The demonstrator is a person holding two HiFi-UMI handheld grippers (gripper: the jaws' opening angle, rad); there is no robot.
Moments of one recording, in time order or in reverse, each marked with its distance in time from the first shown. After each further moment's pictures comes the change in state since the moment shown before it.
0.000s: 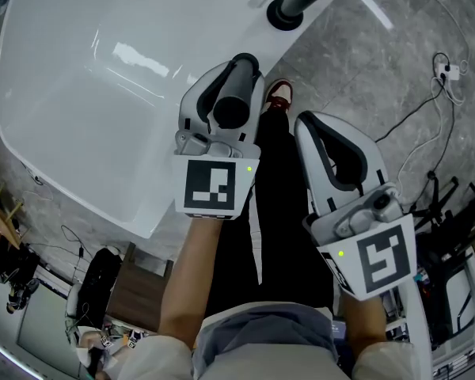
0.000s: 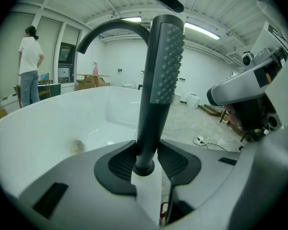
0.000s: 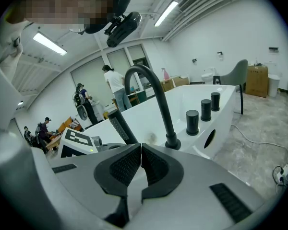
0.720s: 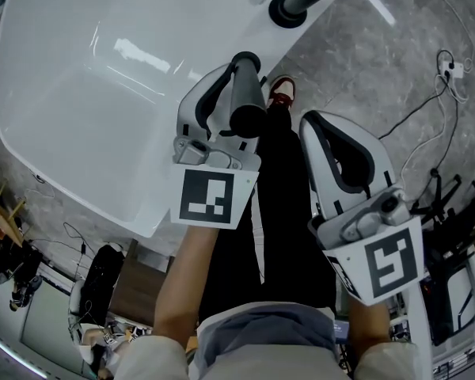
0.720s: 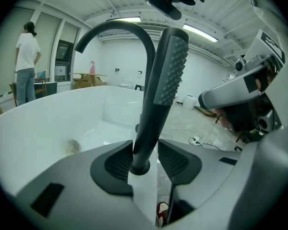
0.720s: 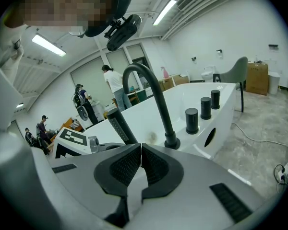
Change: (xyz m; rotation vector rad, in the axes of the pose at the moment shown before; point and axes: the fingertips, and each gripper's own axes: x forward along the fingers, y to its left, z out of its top) left arm -0.005 -0.006 -0.001 0.005 0.006 -0.050; right arm 0.003 -0.004 -0.001 0.013 0.010 0.010
